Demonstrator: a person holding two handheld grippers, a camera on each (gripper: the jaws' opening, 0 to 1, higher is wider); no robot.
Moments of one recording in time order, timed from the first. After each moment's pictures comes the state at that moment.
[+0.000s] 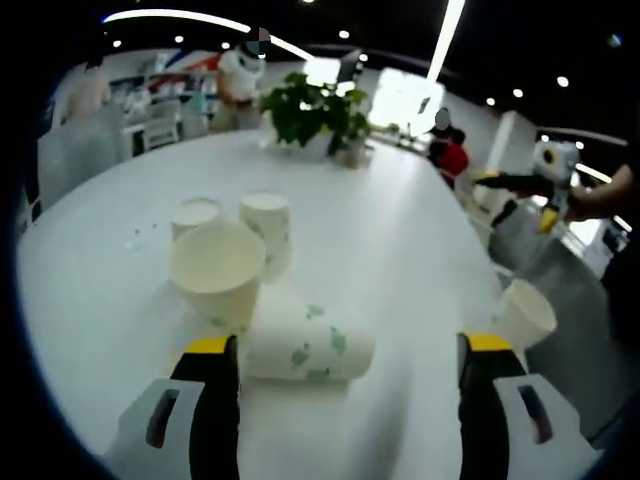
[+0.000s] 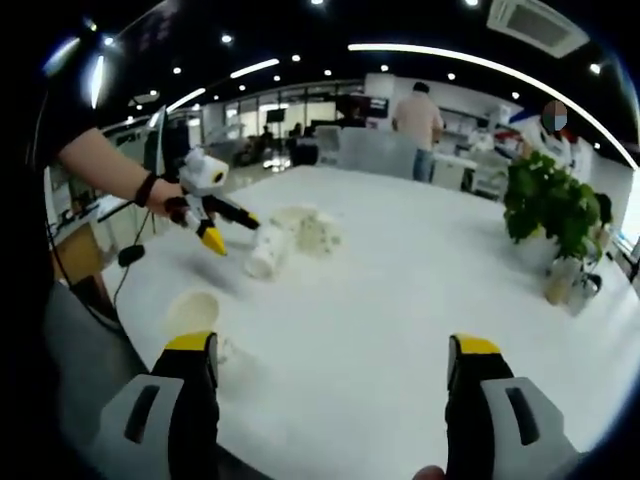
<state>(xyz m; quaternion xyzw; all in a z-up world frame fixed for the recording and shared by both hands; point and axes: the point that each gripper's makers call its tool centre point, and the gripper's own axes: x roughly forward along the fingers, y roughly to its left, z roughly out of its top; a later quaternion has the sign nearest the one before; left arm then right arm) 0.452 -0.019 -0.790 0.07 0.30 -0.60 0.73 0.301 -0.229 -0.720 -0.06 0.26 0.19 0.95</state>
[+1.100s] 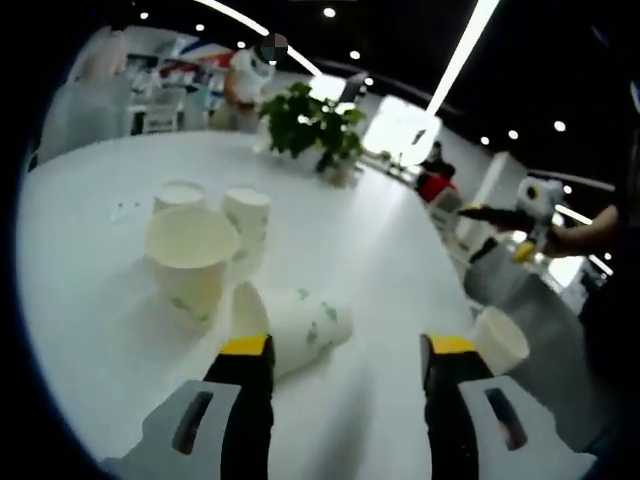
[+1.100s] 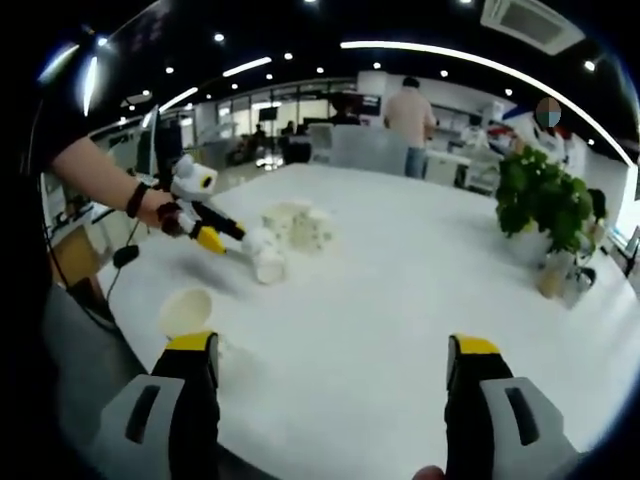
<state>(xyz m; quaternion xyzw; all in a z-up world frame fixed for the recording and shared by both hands) 0.436 -0.029 -0.786 -0.03 0.31 -0.62 0.72 0.299 -0.240 -0.718 -0.05 0.26 0.17 0.95</state>
